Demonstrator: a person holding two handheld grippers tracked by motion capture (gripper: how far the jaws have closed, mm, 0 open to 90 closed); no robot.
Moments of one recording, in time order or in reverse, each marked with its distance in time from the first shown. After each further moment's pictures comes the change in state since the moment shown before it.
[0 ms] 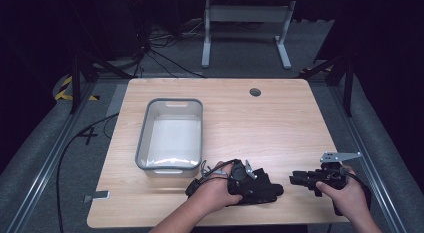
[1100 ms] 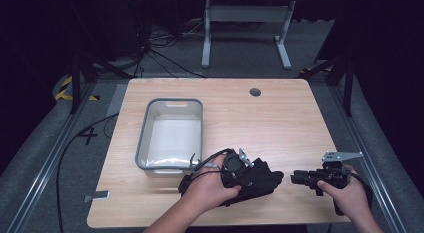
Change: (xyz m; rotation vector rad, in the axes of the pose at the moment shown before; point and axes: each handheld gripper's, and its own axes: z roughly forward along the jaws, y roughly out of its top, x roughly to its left) left arm -0.009 0.014 -0.077 -0.060 -0.045 -0.152; right arm -0.003 0.000 -0.002 -0.011 0.006 0.020
